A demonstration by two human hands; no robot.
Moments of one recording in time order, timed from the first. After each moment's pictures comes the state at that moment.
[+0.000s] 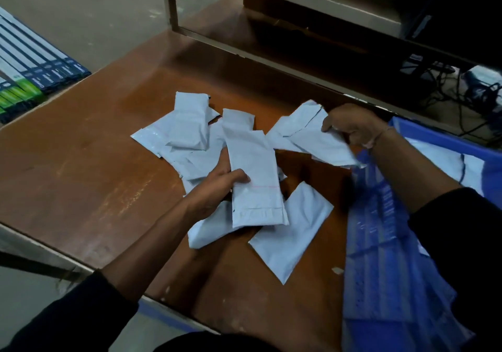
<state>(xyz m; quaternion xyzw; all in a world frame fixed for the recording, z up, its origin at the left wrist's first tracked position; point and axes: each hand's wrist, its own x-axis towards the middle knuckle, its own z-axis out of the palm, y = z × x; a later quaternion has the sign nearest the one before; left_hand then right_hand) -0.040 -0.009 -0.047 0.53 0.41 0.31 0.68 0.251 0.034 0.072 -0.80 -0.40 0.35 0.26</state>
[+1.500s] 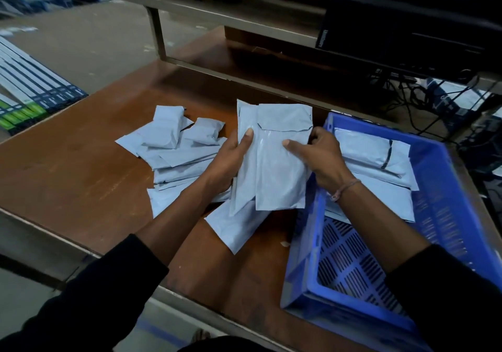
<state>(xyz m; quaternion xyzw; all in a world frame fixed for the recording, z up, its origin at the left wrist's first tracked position) 0.085 -0.082 0.022 0.54 0.39 0.40 0.62 0.274 -0.137 0.061 -0.64 -0.43 0.34 0.54</state>
